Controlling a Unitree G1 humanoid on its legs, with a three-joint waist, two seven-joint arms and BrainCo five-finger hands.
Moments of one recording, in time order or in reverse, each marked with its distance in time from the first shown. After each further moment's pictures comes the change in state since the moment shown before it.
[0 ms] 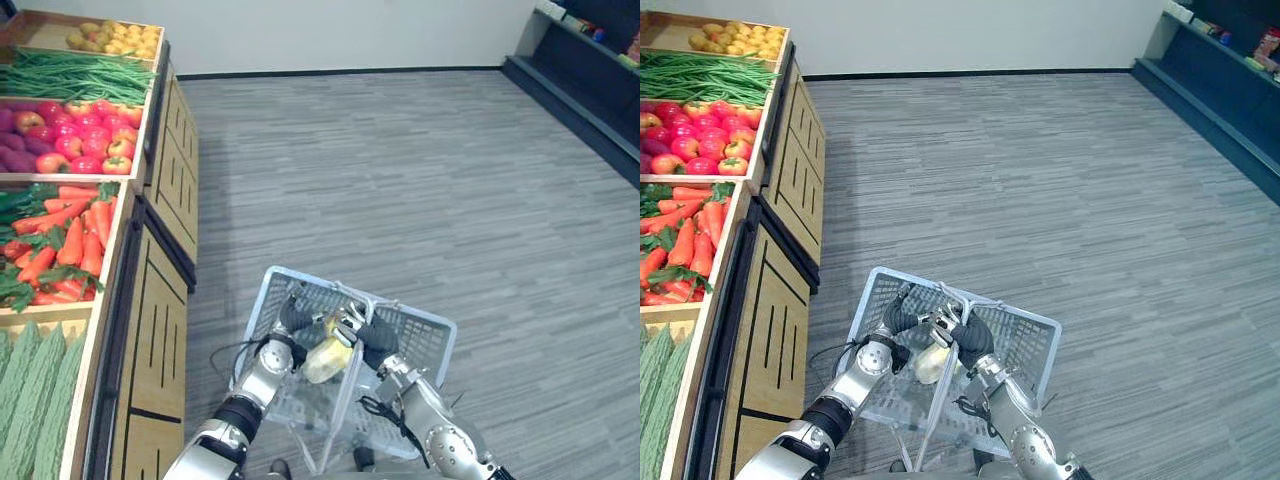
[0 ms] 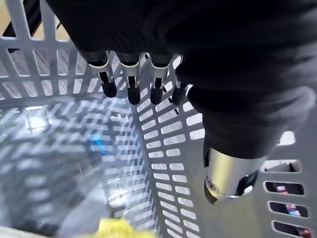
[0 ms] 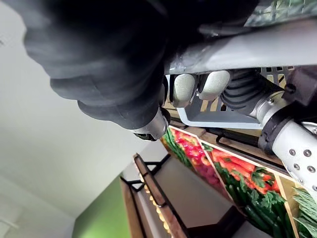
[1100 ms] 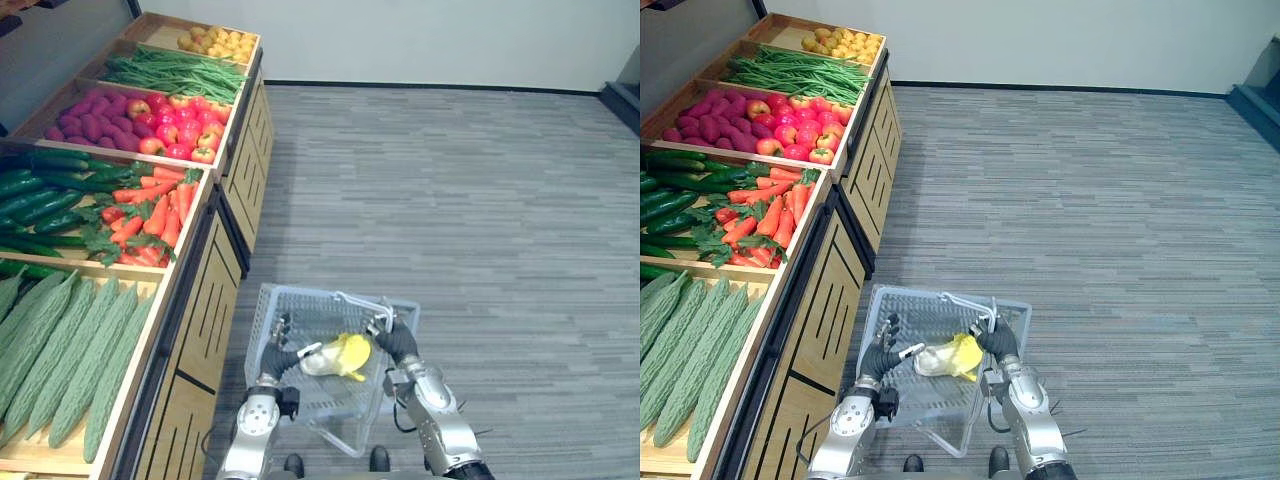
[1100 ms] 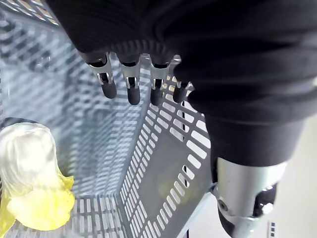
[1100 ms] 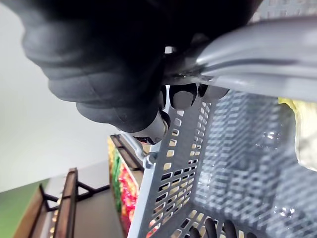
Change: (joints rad) left arm 0.371 -0.145 0.189 -0.156 -0.147 -0.076 -0.178; right arm -0.018 0.220 -0.318 0.383 -0.740 -0.023 -0.017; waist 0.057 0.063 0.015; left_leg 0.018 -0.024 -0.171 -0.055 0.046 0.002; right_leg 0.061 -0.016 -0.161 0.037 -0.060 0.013
